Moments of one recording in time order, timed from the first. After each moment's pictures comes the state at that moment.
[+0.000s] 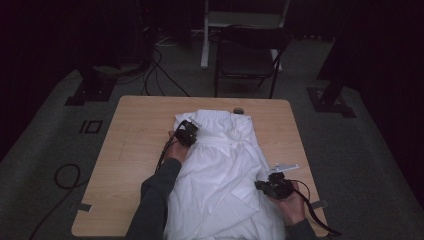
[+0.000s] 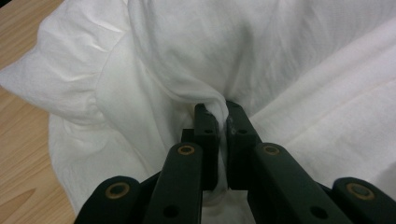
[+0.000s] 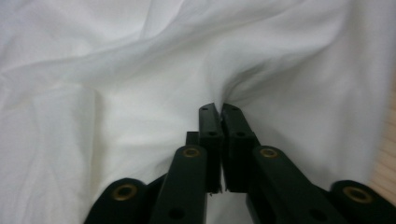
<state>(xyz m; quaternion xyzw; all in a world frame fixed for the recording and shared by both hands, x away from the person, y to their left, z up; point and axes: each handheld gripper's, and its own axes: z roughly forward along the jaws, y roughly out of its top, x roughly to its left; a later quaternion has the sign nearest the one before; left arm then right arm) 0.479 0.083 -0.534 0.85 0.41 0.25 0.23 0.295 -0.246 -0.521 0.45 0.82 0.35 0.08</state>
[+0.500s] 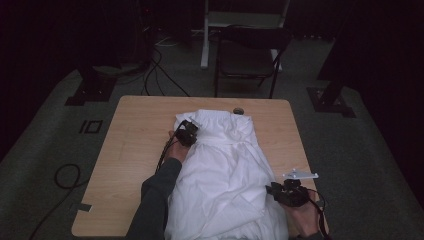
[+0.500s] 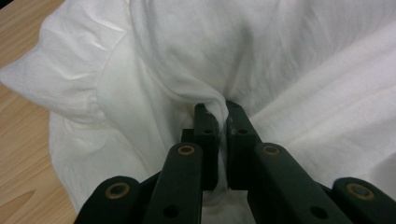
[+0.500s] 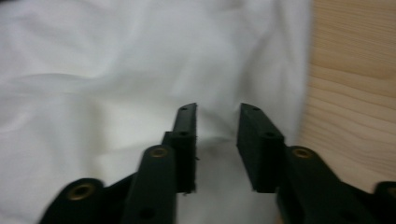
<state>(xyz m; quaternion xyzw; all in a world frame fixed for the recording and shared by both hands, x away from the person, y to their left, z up) 0.479 0.082 -0.534 0.85 0.41 0.25 0.23 0.263 -0.269 -0.505 0.48 0.79 0.37 0.12</state>
